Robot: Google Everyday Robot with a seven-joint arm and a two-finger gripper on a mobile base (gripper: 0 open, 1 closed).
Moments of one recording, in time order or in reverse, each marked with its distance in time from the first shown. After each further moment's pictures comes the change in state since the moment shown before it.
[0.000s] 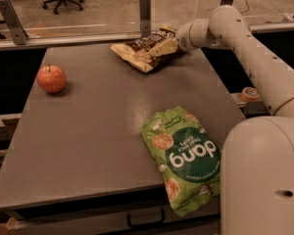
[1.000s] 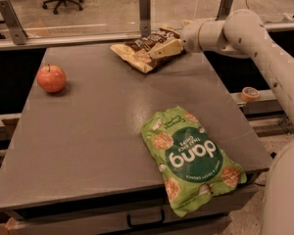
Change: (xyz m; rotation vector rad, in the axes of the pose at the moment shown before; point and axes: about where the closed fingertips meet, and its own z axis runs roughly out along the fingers) arm -0.025 0.033 -0.051 -0.058 -0.161 -0.054
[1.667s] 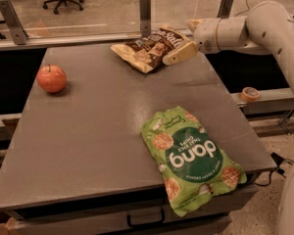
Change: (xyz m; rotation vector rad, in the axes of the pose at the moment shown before) arm -0.003 0.023 -0.051 -0.152 0.000 -0.088
